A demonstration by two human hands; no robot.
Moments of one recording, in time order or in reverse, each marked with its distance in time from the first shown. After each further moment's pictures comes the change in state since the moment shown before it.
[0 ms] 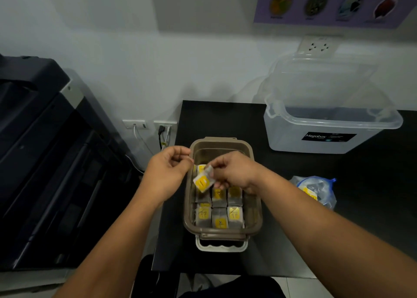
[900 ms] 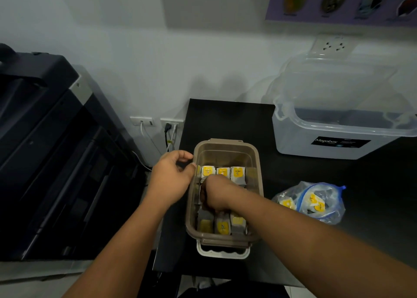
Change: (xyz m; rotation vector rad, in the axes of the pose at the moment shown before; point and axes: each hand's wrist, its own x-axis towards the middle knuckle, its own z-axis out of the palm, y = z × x) left_hand 0.007 -0.015 0.008 0.279 0.112 0.060; right_hand 0.035 0.004 0.053 -1.028 -0.138 0.039
